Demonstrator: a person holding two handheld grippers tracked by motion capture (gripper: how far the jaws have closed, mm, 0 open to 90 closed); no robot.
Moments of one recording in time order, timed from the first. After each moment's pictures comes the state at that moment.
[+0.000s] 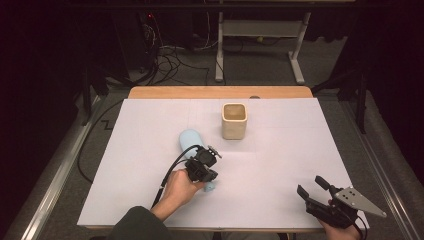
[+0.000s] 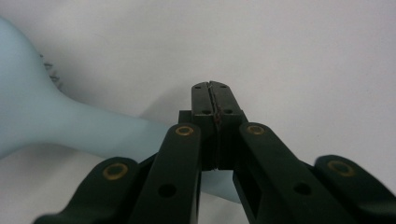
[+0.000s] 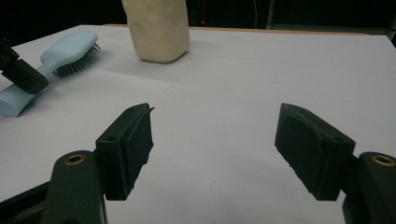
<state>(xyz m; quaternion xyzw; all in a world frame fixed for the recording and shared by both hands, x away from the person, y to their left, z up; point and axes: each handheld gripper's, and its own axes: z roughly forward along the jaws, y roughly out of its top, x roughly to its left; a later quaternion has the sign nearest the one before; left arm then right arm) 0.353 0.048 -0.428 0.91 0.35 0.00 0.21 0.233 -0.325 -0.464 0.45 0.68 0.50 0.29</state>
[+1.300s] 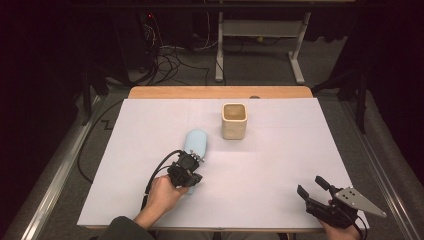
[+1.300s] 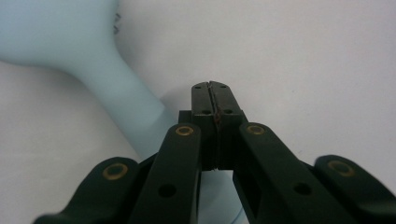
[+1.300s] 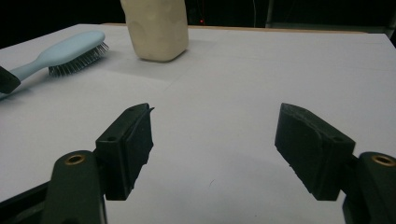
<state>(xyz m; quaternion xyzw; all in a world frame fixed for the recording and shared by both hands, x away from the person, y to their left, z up) 0.338 0.093 -0.432 0.90 0.38 0.02 0.21 0.233 -0.325 -0.464 0.45 0.68 0.50 0.29</state>
